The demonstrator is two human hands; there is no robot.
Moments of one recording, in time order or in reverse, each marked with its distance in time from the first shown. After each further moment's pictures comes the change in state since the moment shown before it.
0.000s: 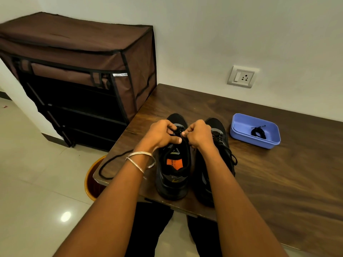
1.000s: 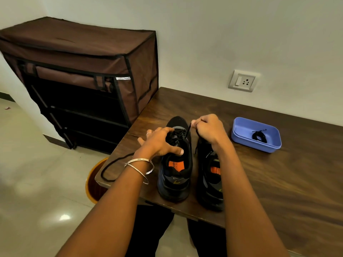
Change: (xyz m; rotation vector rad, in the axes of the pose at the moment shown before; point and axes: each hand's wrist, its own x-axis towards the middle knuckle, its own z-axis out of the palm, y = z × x) left_hand -0.009 -0.010 -0.003 0.372 -0.030 -0.033; right_hand -0.023 -0.023 -0.046 0.191 0.010 -0.069
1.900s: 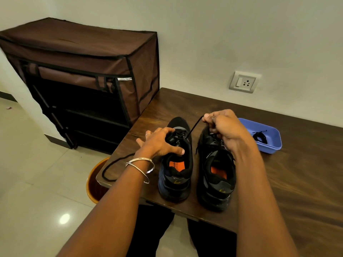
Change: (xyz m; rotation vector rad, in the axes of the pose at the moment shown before) left_hand 0.003 -0.008 0.003 -0.064 0.014 -0.016; right_hand -0.018 -0.014 -0.035 0.262 -0.034 0.080
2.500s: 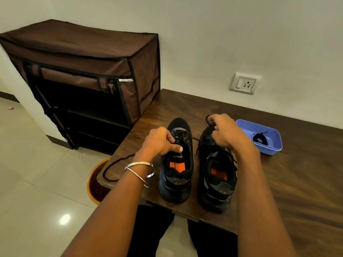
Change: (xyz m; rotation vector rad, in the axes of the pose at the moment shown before) left_hand 0.000 0.004 -0.007 -0.117 0.038 -0.010; right_hand -0.005 -0.004 -0.007 -0.938 -0.075 -0.136
